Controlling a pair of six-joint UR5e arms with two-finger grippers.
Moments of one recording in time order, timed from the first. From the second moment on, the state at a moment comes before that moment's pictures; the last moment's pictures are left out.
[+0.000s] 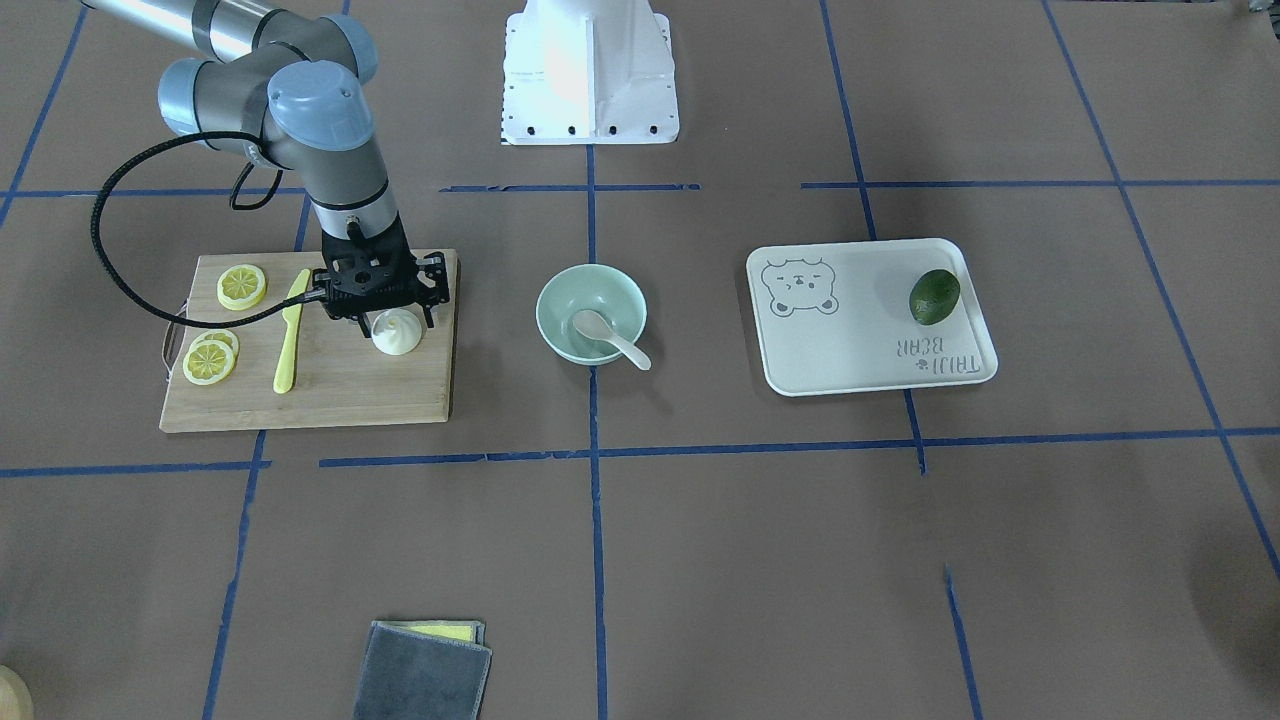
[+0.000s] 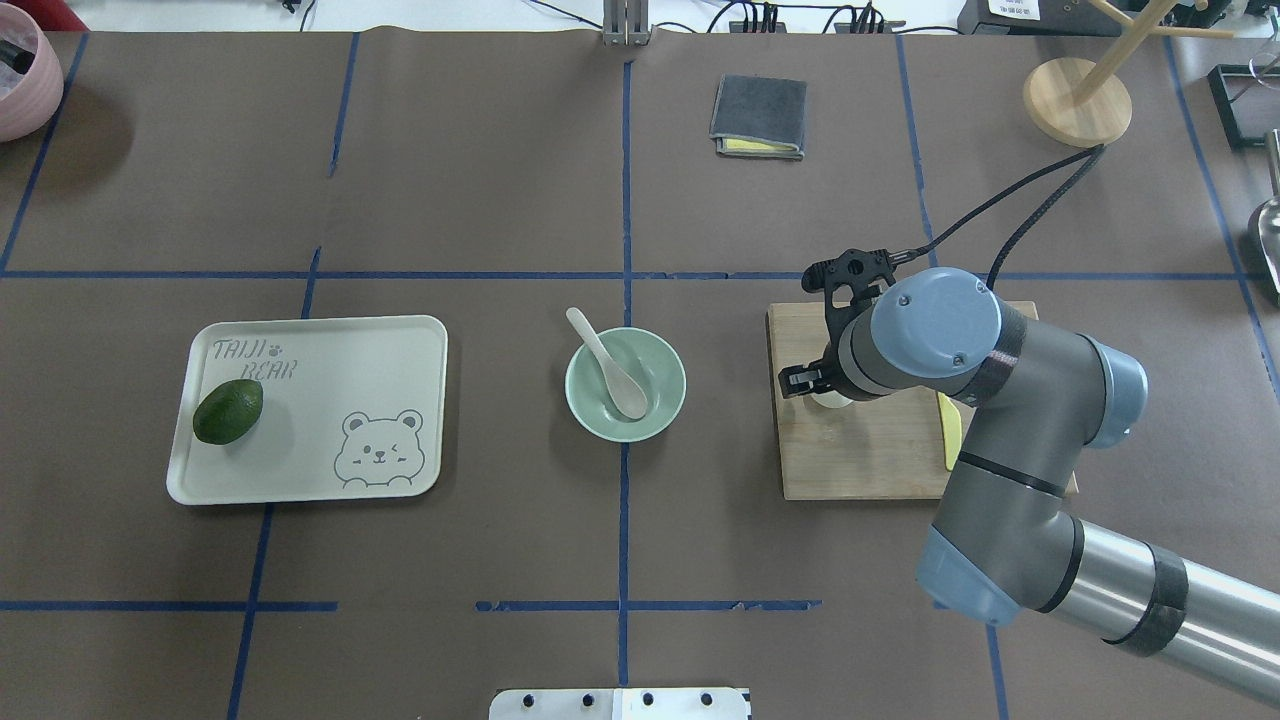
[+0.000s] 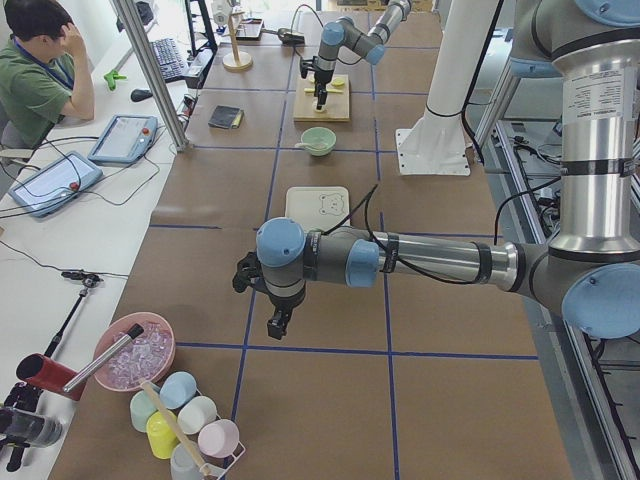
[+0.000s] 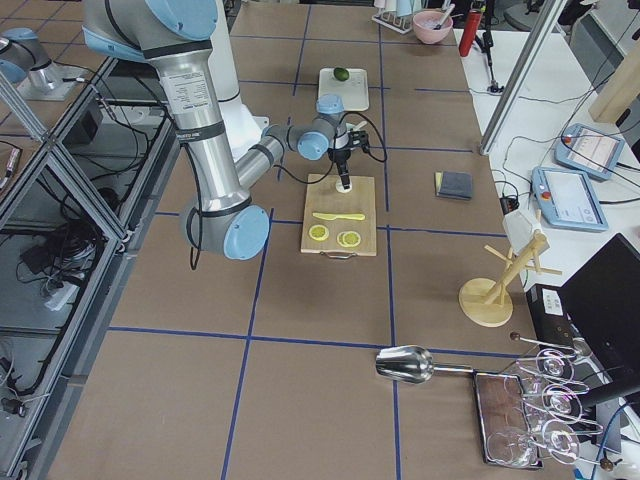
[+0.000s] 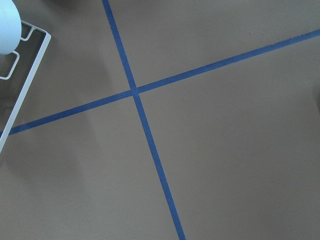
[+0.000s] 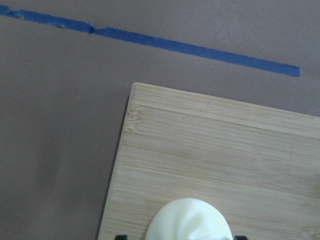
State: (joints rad) left arm -1.54 -1.48 -1.75 -1.58 -2.39 0.23; right arm 0.54 -1.22 1.80 -1.41 1.74 0.99
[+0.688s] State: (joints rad) left arm -1.54 -1.48 -1.75 -1.58 -2.39 0.23; right arm 0.53 -1.13 1.80 -1.45 1.75 1.03
